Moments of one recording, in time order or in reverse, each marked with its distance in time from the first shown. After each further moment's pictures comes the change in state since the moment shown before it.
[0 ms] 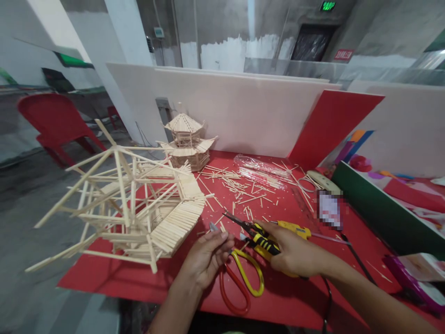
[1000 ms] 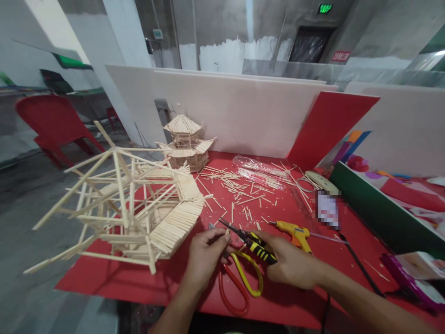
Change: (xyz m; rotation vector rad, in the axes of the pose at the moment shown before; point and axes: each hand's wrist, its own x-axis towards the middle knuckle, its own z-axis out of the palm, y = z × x) left_hand -0.007 -0.004 0.009 0.539 -0.008 0.406; right_hand -0.007 -0.005 0.018 0.323 -0.079 -0.004
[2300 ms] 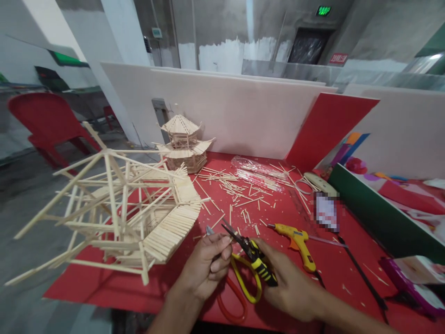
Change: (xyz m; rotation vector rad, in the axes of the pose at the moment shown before) left_hand -0.003 0.020 0.002 -0.627 -0.366 -0.338; right_hand -0.011 0.010 0.028 0.058 0.155 -0.188
